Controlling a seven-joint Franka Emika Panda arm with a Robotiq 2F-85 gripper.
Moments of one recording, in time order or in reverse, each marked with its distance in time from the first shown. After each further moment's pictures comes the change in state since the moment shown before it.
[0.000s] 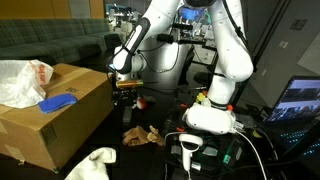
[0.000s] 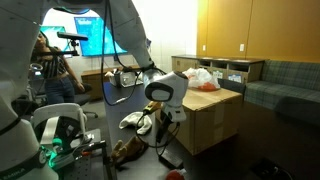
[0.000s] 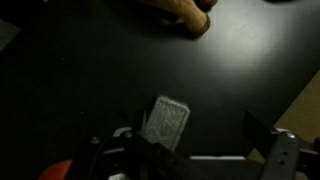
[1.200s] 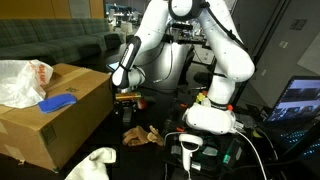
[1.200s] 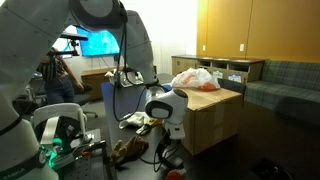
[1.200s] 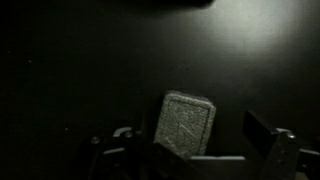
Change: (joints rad) arm 0.050 0.205 -0.048 0.077 0.094 0.135 0.047
